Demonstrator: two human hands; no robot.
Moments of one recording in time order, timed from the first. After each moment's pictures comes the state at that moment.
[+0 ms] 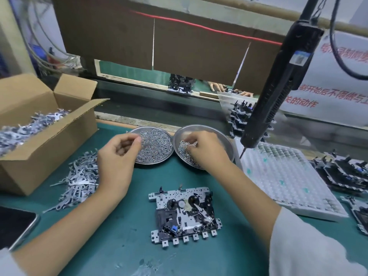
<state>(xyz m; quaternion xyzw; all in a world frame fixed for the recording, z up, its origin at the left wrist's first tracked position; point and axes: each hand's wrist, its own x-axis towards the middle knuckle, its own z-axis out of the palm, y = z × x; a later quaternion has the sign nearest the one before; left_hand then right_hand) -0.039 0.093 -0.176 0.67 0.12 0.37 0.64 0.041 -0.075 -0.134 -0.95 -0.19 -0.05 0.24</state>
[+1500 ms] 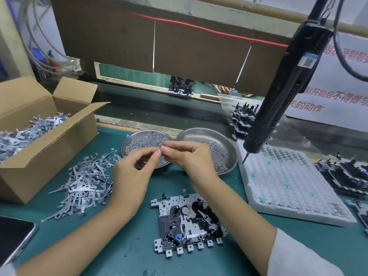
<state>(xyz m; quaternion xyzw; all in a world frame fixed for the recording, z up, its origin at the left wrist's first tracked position) -0.048 0.077 -0.183 0.71 0.04 0.32 0.62 0.006 -0.041 -0.147 -0.63 -0.15 0.11 0.75</state>
